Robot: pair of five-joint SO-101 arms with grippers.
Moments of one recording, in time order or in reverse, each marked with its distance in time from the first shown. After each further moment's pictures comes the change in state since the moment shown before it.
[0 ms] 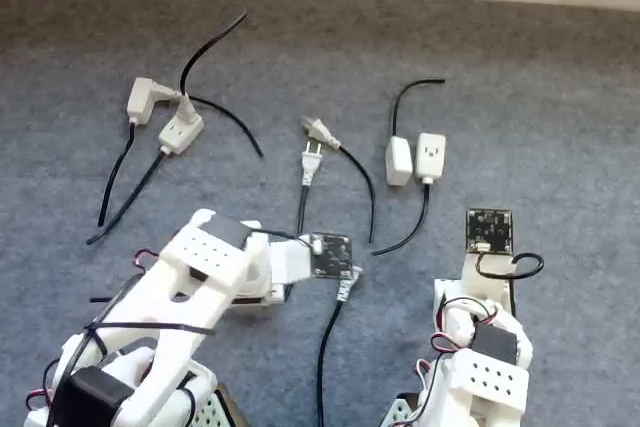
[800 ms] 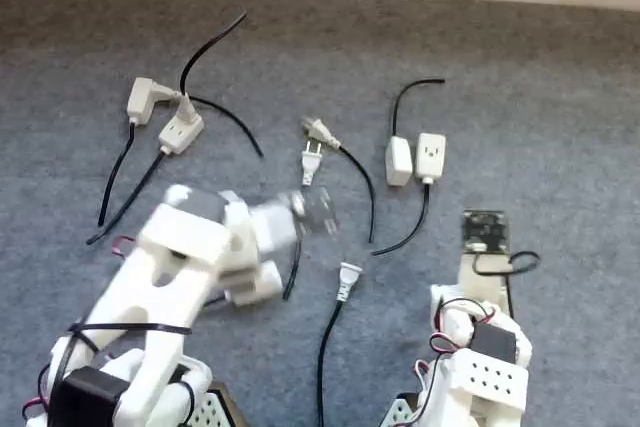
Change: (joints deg) left arm -12.3 0.4 -11.2 4.7 4.9; right arm -2.9 0.1 -1.9 5.9 0.4
